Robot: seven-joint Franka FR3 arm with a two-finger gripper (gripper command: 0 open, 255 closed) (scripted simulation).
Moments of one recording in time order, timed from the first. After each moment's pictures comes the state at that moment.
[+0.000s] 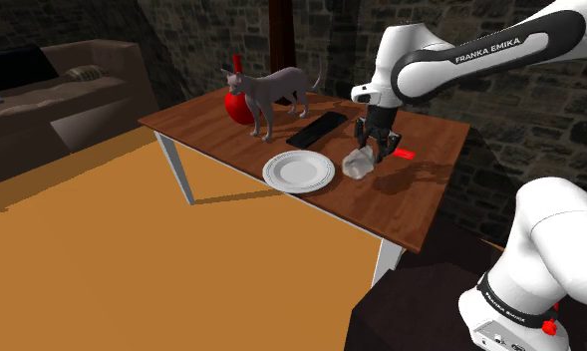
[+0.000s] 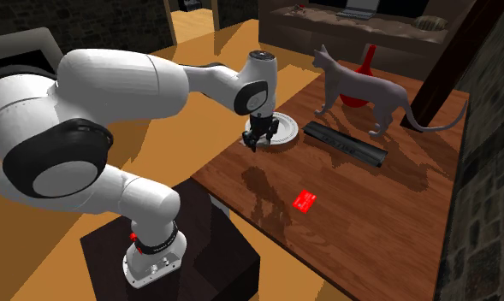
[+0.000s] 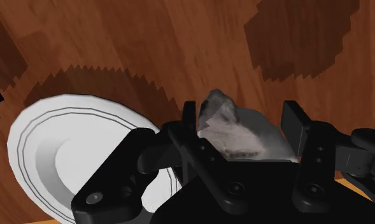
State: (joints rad) arm 0.54 -0.48 -0.57 -2.44 -0.24 2.09 -1.37
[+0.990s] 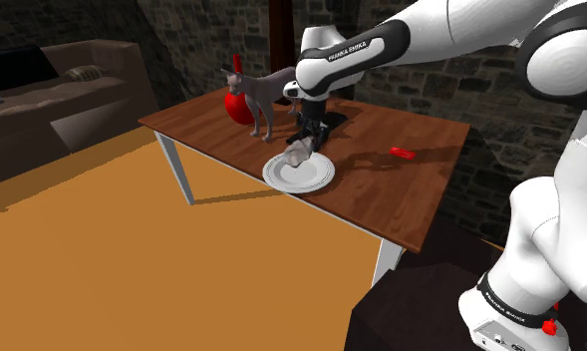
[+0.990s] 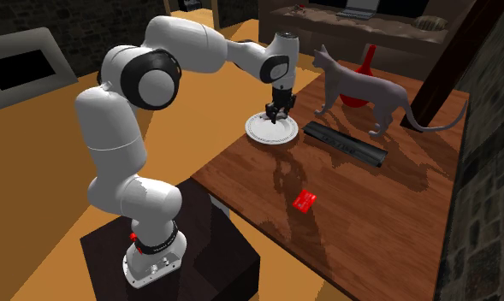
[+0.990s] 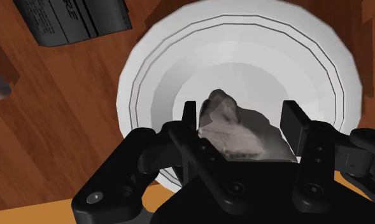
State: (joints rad) arm 0.66 0.17 -0.62 -1.86 0.16 2.07 -1.52
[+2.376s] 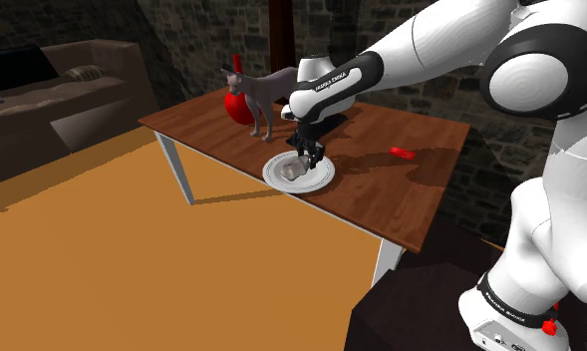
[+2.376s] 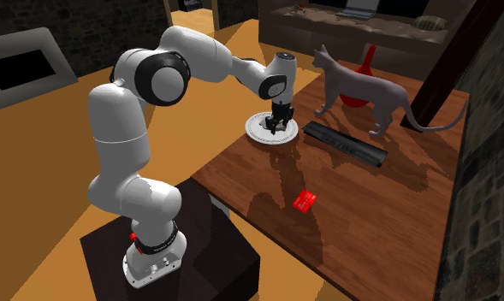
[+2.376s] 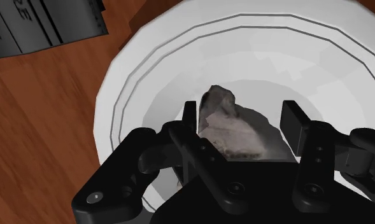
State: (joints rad) arm 0.64 0.28 -0.60 -1.91 0.25 2.21 -1.57
